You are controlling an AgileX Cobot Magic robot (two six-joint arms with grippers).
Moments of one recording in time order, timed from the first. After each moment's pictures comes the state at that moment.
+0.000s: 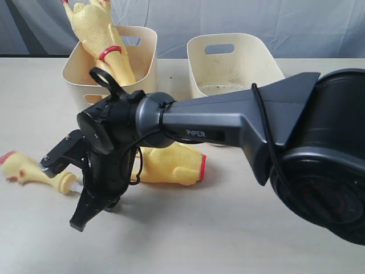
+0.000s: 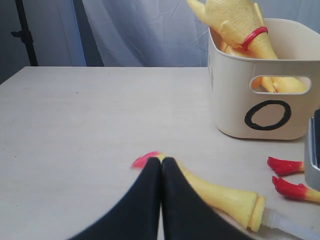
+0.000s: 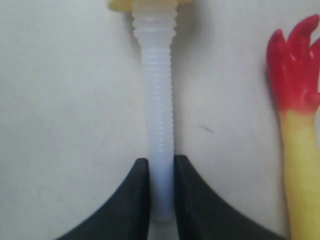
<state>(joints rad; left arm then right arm) 0.03 0.00 0.00 0.00 0.30 0.01 1.02 2.30 -1.71 0.13 0.86 -0.25</state>
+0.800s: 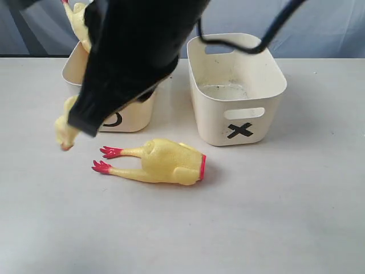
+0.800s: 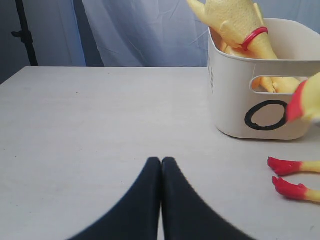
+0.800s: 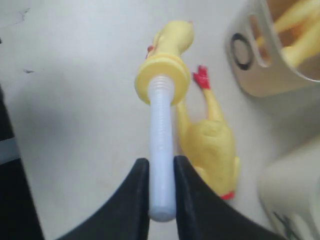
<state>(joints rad) 0.03 0.00 0.00 0.00 0.30 0.01 1.03 1.62 -1.71 -0.01 1.19 -0.24</state>
